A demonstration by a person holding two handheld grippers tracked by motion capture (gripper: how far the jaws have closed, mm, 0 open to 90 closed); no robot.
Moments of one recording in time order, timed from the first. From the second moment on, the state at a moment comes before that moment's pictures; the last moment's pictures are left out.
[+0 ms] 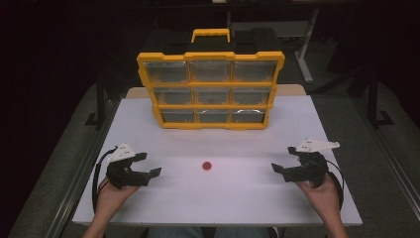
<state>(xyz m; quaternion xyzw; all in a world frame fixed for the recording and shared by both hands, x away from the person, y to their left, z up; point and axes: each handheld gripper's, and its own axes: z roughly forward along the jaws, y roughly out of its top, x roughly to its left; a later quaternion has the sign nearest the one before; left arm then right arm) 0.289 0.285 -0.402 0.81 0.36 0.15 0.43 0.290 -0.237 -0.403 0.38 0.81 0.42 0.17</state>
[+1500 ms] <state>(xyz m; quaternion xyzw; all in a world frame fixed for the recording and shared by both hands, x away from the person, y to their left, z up) 0.297 0.267 -0.401 0.83 0.33 0.09 0.44 0.288 -0.238 -0.398 0.38 0.81 0.42 0.16</state>
